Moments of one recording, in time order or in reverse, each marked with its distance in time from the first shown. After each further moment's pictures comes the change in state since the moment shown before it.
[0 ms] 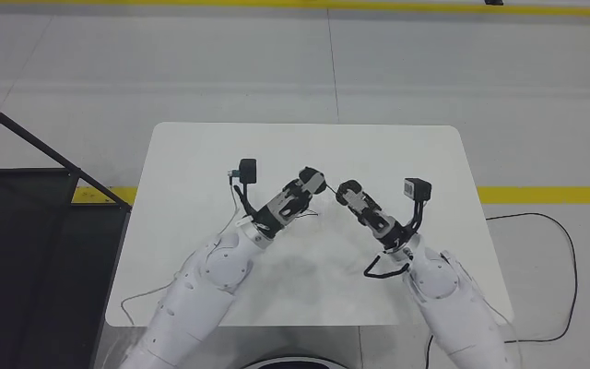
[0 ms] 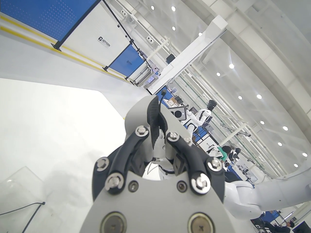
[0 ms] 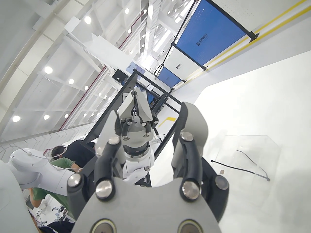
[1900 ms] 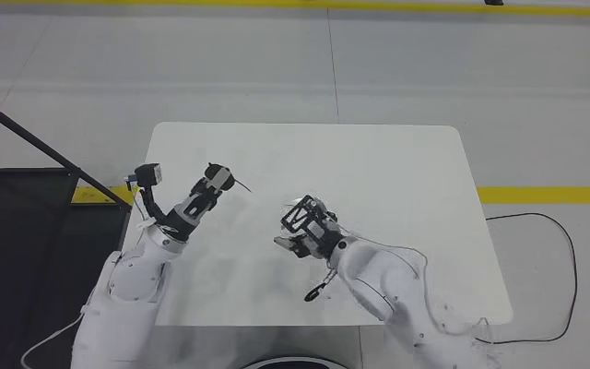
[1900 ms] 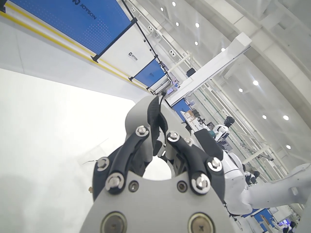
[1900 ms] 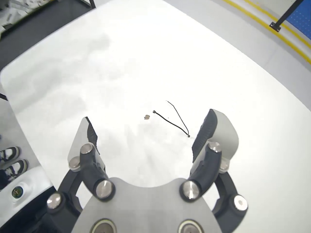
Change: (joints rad) left arm 0.251 0.102 -0.474 -0.174 -0.258 0.012 -0.333; right arm 0.138 -0.058 -0.345 -0.414 -1.287 0.698 0.468
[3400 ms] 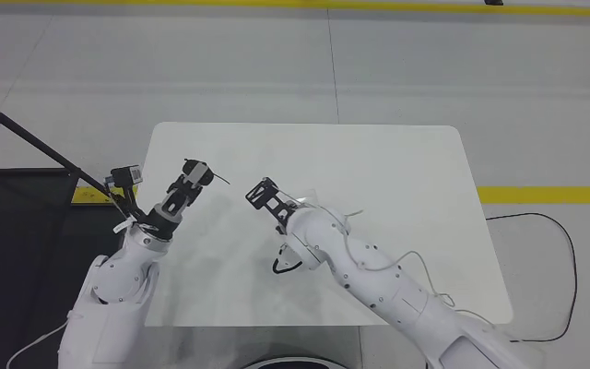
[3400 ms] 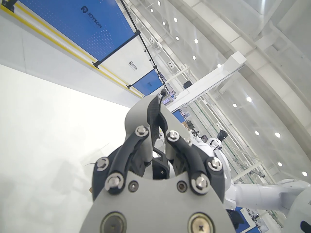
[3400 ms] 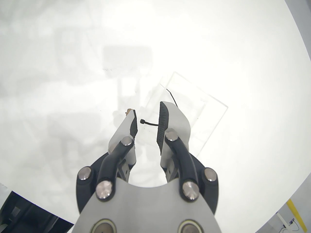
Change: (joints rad) left arm 0.019 0.015 -0.049 0.006 -0.122 0.026 0.012; right arm 0.366 -0.247 -0.238 0.467 0.011 0.163 0.349
